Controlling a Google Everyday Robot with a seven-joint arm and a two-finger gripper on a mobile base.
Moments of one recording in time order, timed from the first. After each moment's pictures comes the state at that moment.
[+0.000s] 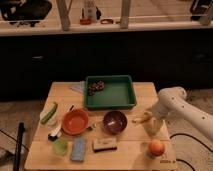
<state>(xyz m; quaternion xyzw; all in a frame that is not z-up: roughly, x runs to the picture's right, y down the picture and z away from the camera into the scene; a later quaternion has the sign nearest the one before) 0.297 0.204 0.861 -0.32 -0.08 -0.03 0.94</state>
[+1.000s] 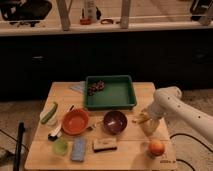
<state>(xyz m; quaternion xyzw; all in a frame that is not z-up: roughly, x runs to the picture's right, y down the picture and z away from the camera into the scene) 0.270 0.207 0.861 -0.33 -0.10 -0.07 0.94</state>
